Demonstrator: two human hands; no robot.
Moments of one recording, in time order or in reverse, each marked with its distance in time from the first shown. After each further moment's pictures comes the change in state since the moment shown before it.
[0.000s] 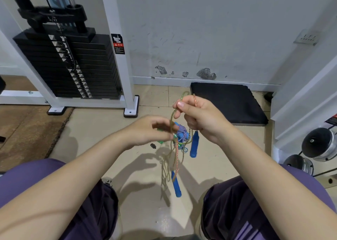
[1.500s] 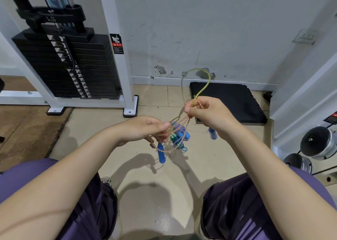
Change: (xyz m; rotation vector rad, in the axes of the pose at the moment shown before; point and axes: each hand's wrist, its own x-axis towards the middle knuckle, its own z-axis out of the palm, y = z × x) left_hand -0.001 0.004 -0.013 0.077 -0.134 -0.133; right_hand -0.008 -0.008 -0.024 -0.370 0.231 0.036
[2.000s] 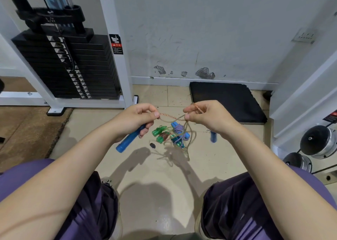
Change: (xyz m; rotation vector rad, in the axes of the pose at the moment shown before) left_hand -0.006 0.005 -0.009 -0.228 0.263 0.072; right_hand 0.006 0.011 -0.005 -0.176 -0.061 0.040
